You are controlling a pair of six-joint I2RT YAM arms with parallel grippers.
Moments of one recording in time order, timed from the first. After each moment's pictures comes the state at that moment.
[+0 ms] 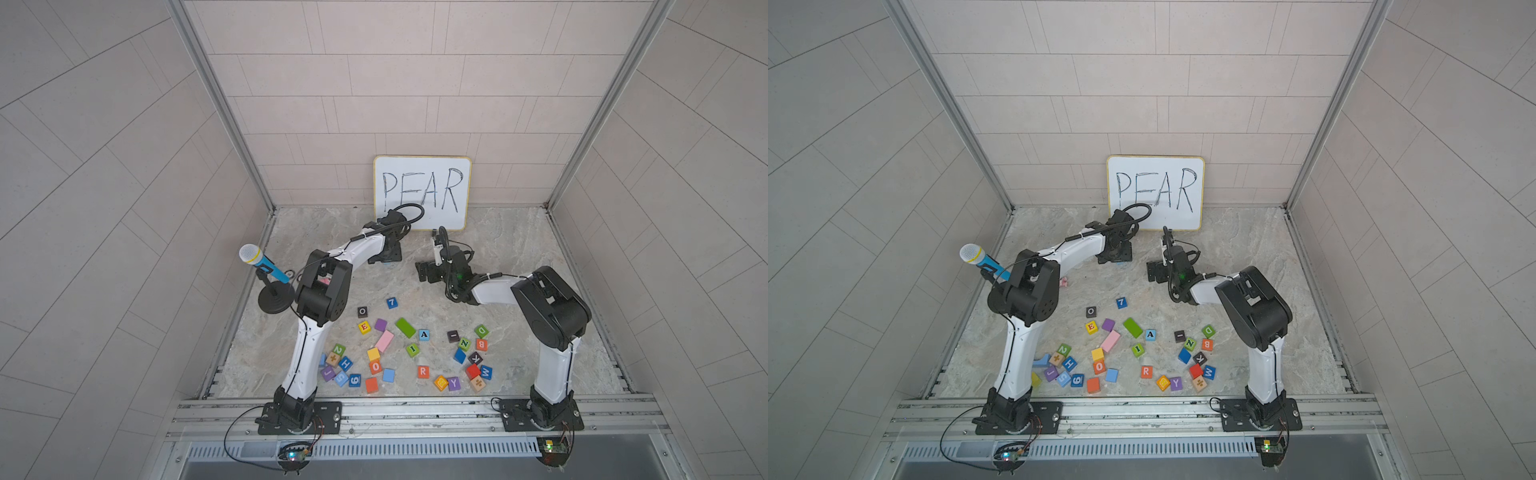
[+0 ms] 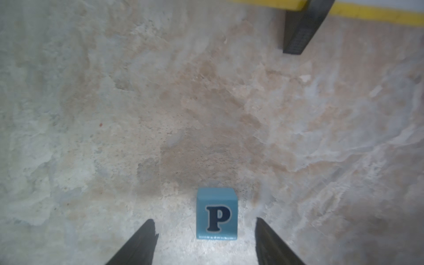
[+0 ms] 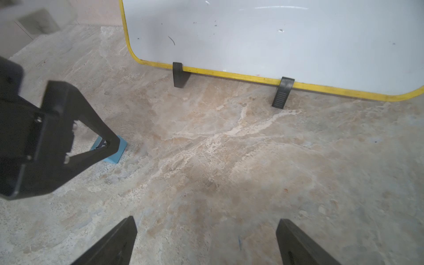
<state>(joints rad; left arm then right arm) -0.46 2.23 1.81 -0.78 -0.21 -0.54 0.50 1.91 0.97 0.39 0.09 0.24</state>
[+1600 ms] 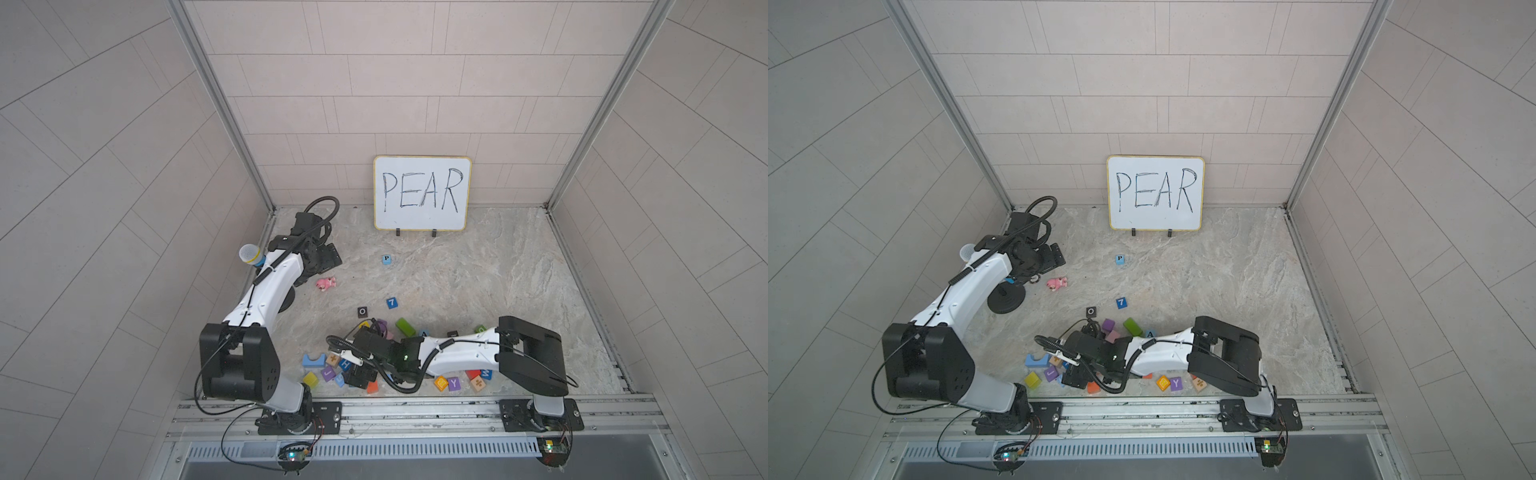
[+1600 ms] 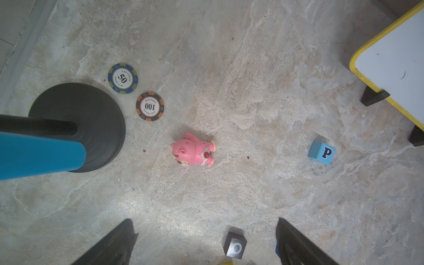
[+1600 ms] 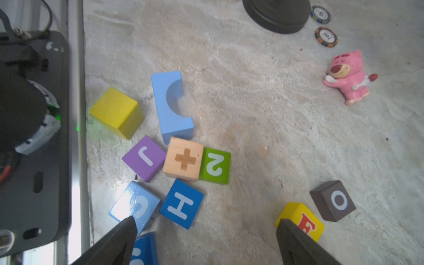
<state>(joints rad) -0.08 1.49 1.26 -0.91 -0.07 -0.57 1.29 1.94 1.18 0.01 0.14 -0.09</state>
